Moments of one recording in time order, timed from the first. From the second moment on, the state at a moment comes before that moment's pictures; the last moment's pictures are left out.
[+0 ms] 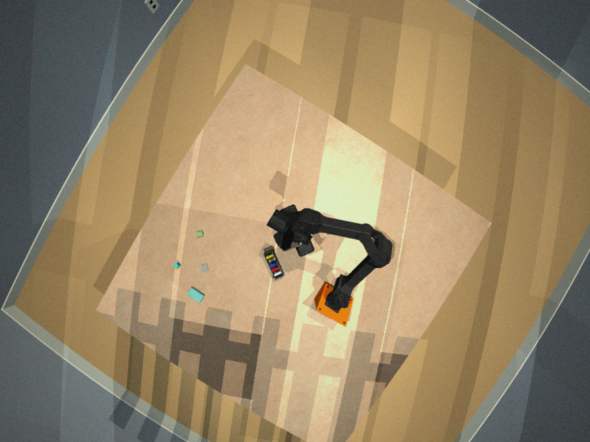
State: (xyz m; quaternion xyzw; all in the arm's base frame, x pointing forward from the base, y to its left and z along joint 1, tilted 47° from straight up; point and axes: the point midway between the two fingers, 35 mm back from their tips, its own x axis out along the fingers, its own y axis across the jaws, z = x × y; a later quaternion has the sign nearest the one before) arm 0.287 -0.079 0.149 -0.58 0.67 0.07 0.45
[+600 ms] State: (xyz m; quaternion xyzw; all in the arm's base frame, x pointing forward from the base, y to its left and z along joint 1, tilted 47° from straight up) arm 0.287 -0.089 0.141 -0.58 0.67 0.07 0.45
